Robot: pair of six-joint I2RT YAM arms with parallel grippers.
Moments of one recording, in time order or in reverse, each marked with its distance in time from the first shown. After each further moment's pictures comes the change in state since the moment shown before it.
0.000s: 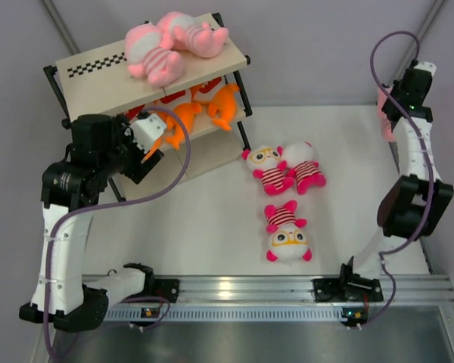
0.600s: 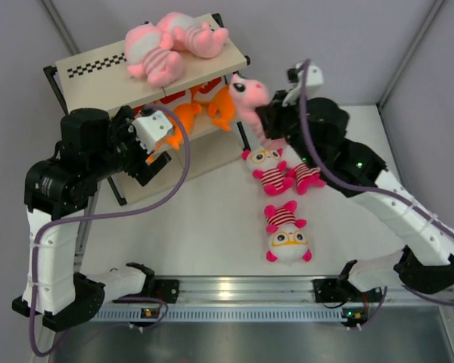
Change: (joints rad) left arm -0.158 0.063 0.249 -0.141 0.071 -0.052; right arm 1.151 -0.542 0.010 -0.076 0.288 0.131
